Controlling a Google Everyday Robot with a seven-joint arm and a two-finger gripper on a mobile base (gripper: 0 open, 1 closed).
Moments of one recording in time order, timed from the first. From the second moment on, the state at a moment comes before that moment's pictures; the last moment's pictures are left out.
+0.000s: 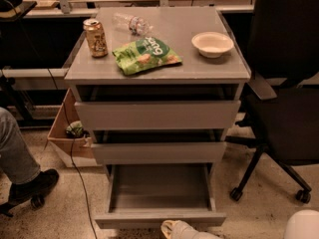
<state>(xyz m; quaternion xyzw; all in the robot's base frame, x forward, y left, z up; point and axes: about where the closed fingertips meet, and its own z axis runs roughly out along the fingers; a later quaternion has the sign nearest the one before) 0.456 -0.037 0.176 -0.59 0.69 0.04 0.41</state>
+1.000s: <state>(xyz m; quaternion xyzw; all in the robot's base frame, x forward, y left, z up) 0.520 -0.007 0.178 -0.60 0.64 0.03 0.47</state>
